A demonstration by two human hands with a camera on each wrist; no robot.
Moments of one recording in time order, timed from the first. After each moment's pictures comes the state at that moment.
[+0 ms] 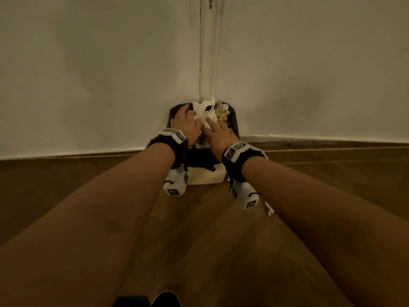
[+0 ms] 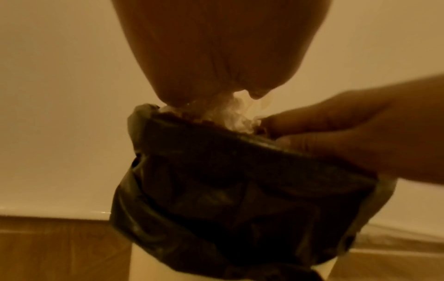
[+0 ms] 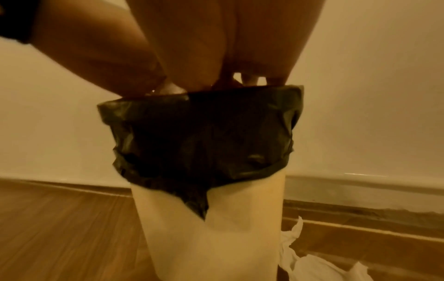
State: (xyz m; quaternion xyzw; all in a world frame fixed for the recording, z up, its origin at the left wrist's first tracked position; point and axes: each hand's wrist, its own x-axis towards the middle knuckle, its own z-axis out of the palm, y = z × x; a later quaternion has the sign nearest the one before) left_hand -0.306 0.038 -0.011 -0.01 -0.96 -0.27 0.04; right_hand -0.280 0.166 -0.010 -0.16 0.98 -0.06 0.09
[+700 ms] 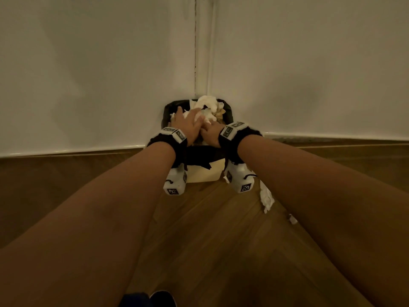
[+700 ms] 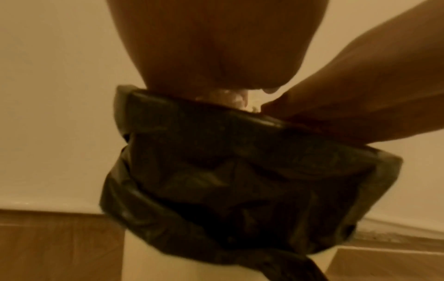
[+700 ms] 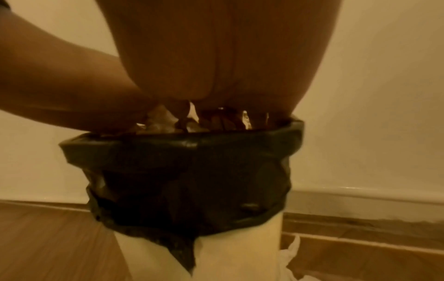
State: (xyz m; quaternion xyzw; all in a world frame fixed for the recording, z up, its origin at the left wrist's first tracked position) left_hand -0.318 0.037 -0.025 -0.03 -0.96 -0.26 -0.05; right_hand -0.311 0.163 -0.006 -0.18 0.97 -0.02 0.16
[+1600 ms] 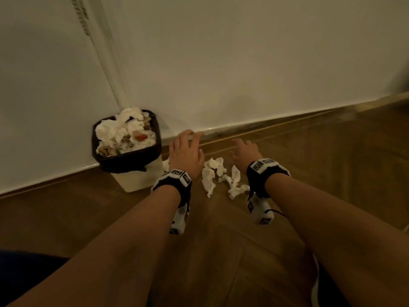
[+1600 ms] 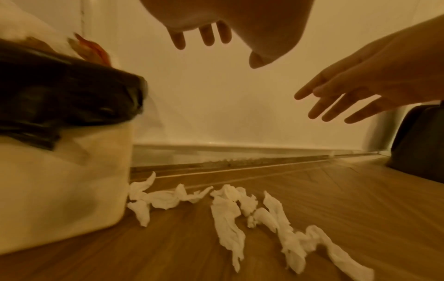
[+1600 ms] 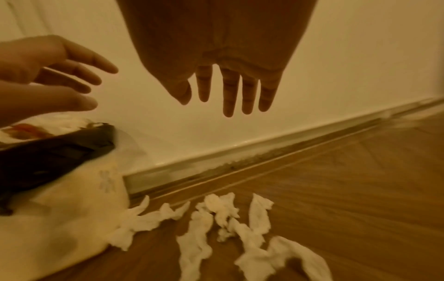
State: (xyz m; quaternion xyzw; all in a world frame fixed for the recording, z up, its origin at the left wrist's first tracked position) left_hand -0.167 0.218 -0.015 -0.22 -0.94 -0.18 0.19; right_hand -0.130 0.398 0.000 0.17 0.97 -0.19 0.04
